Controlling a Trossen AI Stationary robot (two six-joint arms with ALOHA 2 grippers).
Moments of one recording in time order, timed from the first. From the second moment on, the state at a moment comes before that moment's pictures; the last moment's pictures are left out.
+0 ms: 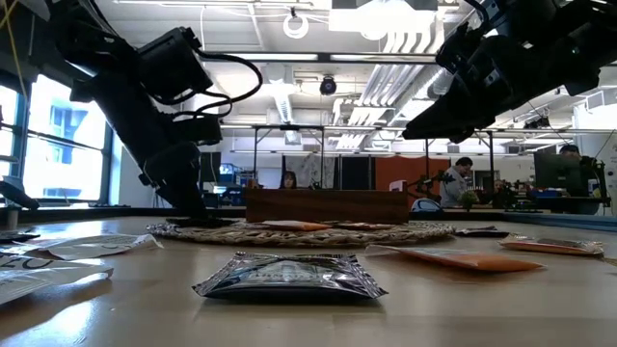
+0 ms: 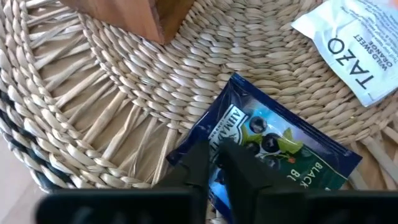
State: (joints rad) left arm 0.01 1.50 0.49 0.00 -0.25 -0.39; right arm 0.03 1.17 0.35 0.43 0.10 0.13
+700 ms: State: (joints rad) left arm 0.01 1.51 0.63 -0.02 -0.21 -0.36; right arm 0.03 1.17 0.35 0.43 0.10 0.13
